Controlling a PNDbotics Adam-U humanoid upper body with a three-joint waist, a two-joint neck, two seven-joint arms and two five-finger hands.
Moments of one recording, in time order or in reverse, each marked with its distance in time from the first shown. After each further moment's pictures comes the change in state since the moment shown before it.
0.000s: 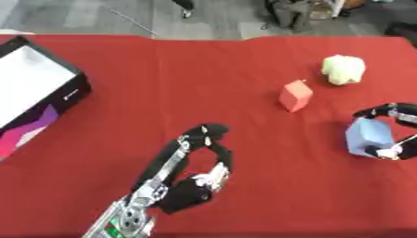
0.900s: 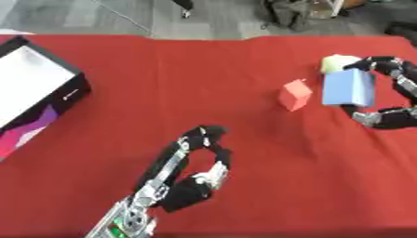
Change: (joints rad) left arm 0.009 0.000 0.000 0.037 0.015 0.004 0.053; right arm 0.067 0.124 0.030 -0.483 -0.122 0.000 -0.446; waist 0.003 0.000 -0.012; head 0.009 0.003
